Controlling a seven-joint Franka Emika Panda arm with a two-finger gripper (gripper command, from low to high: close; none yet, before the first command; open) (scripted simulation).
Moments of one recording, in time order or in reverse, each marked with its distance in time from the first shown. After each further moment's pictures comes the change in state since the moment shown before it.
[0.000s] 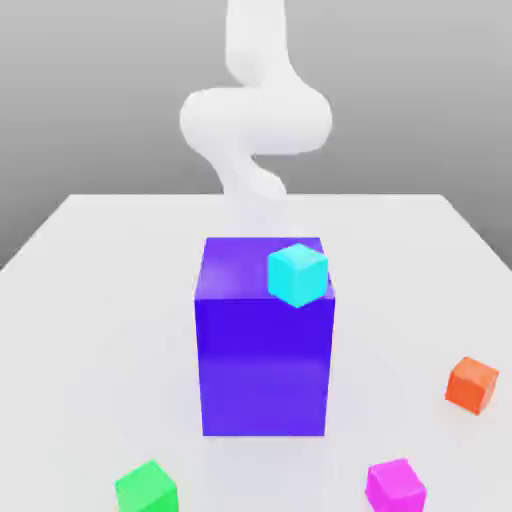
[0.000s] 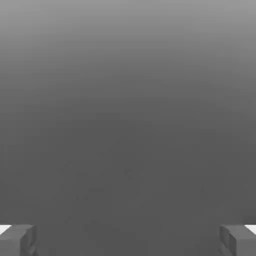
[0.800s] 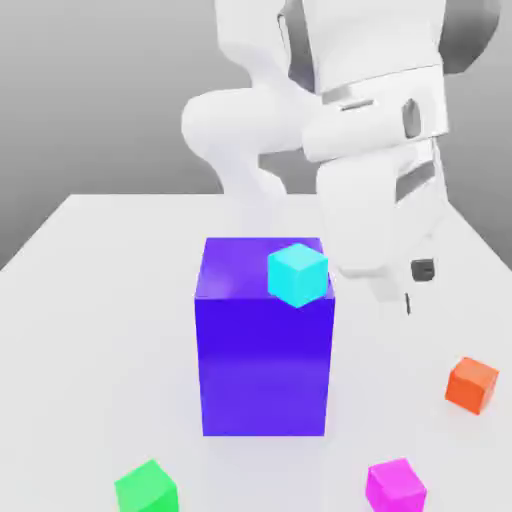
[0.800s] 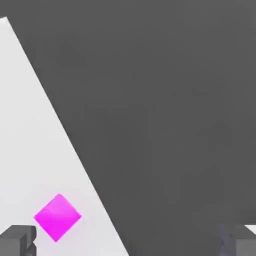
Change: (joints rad) arm 0.392 0.684 -0.180 -0.030 0.210 0.208 -1.060
